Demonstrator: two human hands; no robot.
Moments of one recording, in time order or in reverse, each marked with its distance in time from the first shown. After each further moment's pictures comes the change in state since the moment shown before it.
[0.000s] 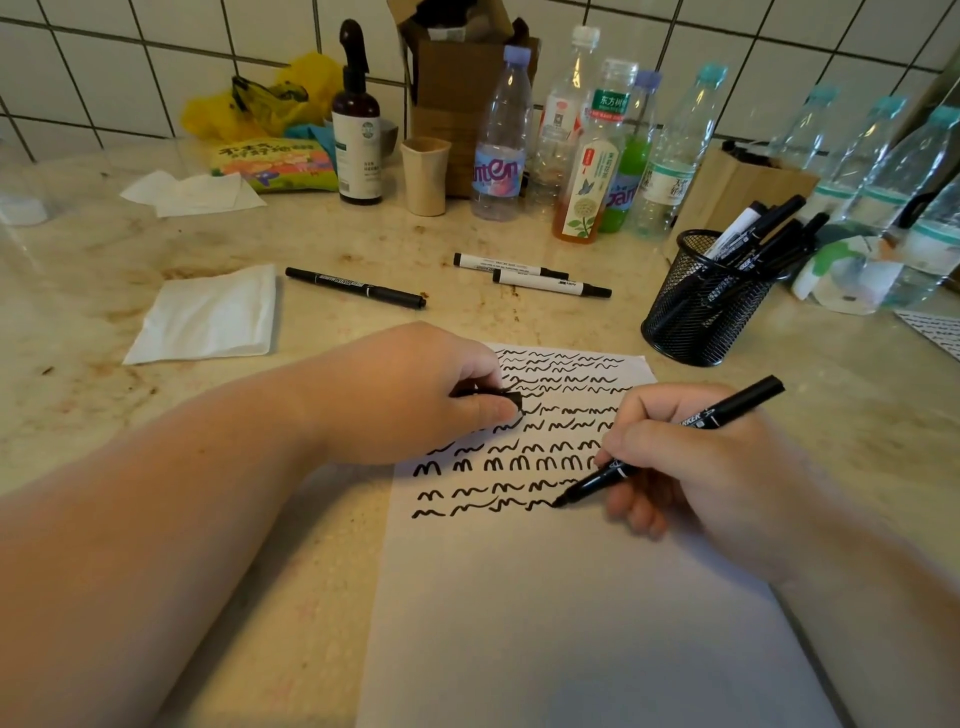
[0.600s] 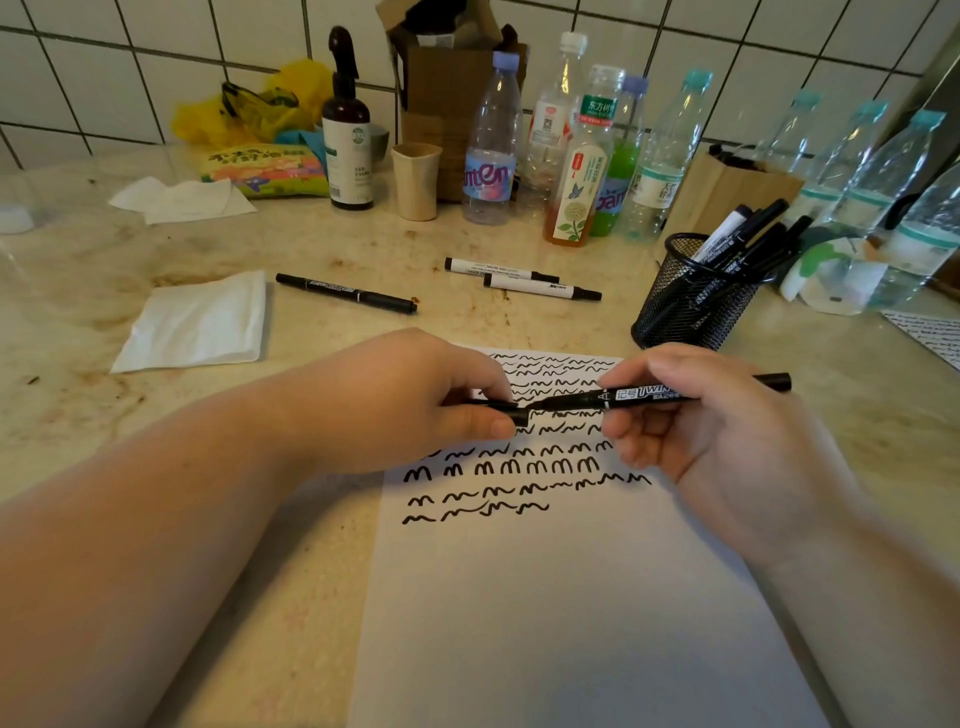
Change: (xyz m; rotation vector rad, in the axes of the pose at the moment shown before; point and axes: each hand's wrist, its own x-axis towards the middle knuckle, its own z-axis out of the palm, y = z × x) left_hand -0.003 0.003 -0.003 -0.096 -0.022 0.061; right_hand 0.008 0.007 -0.011 0.368 0.076 -0.159
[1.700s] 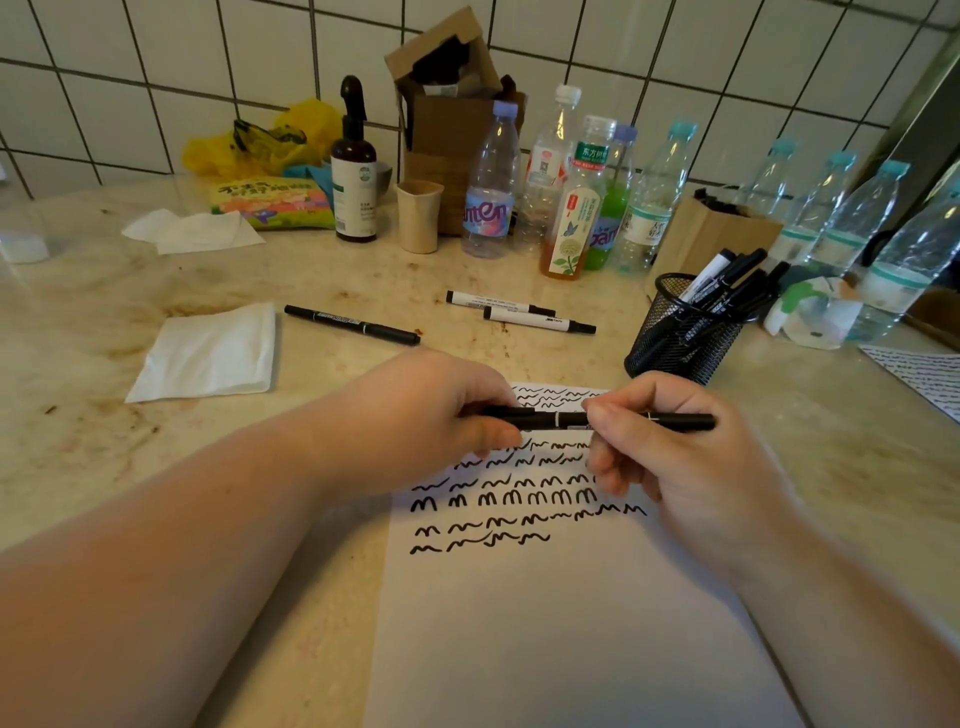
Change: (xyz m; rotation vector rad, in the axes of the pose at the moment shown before) left_hand 0.007 0.007 -0.002 -0.070 0.091 -0.033; right_hand 0.001 -0.003 0.014 -0.174 0.069 -0.087
